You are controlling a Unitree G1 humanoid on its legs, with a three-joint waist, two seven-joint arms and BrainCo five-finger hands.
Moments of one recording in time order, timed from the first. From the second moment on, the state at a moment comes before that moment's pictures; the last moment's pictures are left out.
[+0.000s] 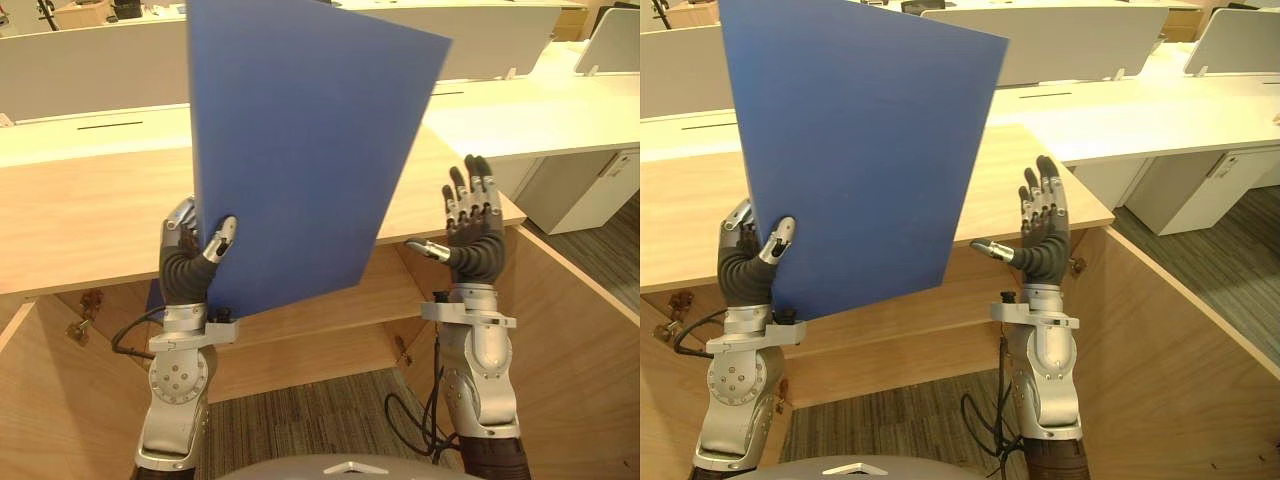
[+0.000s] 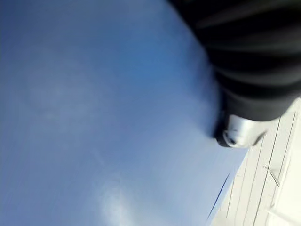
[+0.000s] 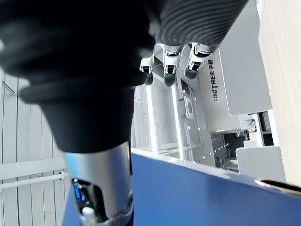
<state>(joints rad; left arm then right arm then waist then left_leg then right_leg) 0.15 0.11 -0.14 -0.49 0.00 -0.30 0.17 0.01 -0.14 0.01 -0.34 0.33 -0.30 -0.02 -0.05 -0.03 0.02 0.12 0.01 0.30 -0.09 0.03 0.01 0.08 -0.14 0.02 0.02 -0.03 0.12</state>
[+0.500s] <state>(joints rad) 0.11 0.13 -0.21 -0.45 -0.05 -0.31 0.12 -0.07 -0.17 0.14 -0.21 0.45 -0.28 0.08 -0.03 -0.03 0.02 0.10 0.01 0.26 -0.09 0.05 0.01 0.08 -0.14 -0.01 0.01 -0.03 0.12</state>
